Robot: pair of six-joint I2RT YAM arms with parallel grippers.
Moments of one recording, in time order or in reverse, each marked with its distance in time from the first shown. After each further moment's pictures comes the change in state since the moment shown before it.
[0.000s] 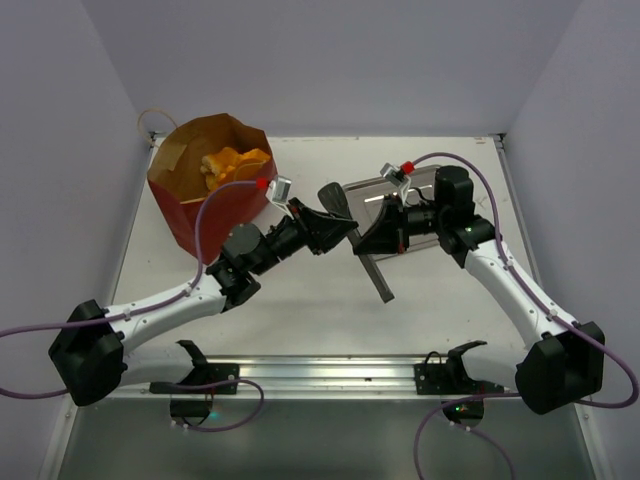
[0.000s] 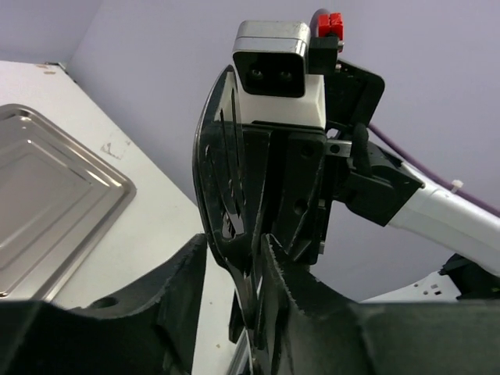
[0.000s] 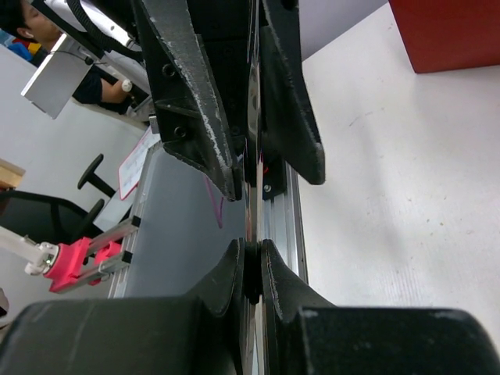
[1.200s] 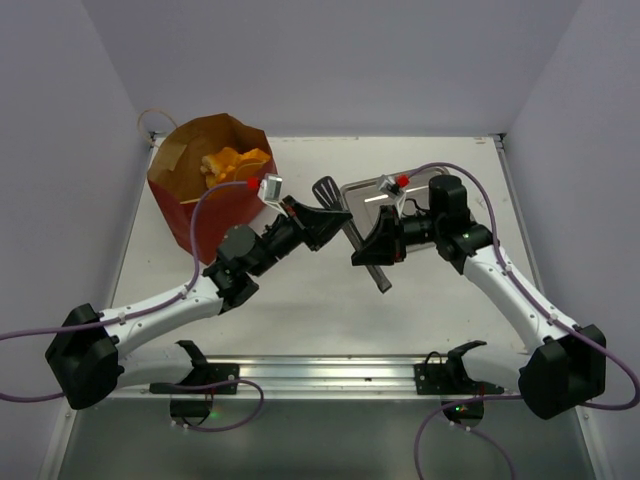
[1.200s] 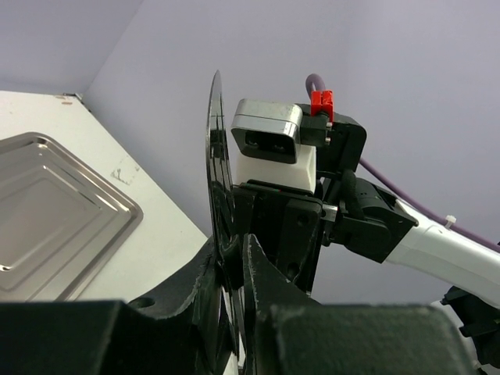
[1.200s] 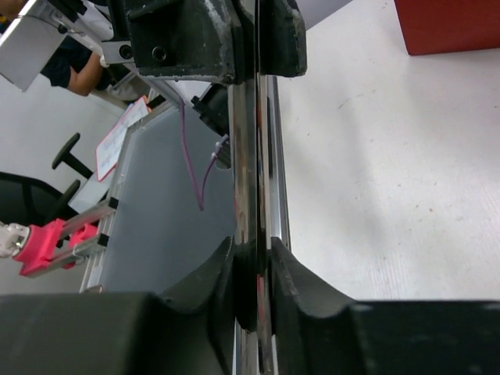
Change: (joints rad) left arm -0.004 -0.027 0.000 0.023 -0.080 0.011; right arm 0.035 -0.025 -0.046 -0.066 0.040 -0.142
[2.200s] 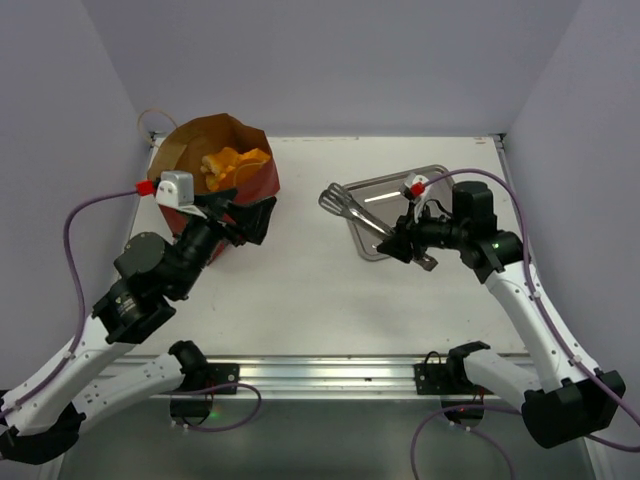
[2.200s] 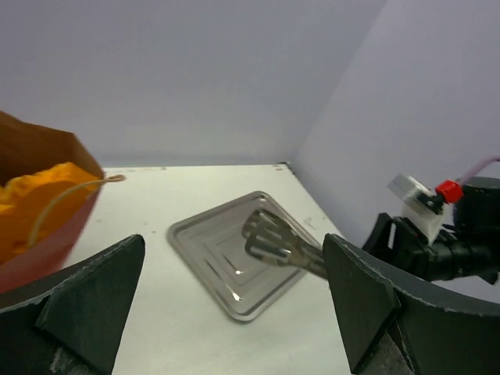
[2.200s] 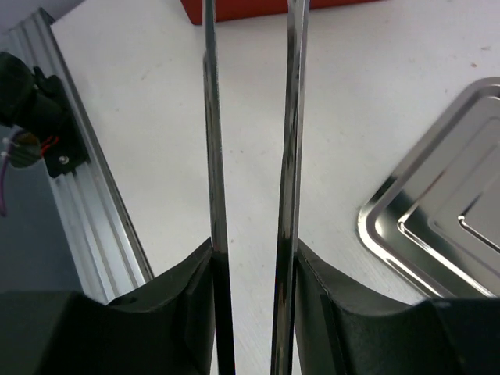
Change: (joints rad) left arm 0.000 -0.476 0.259 -0.844 -0.430 0.394; right arm -0.081 -0.155 0.075 -0.371 0.489 -0.373
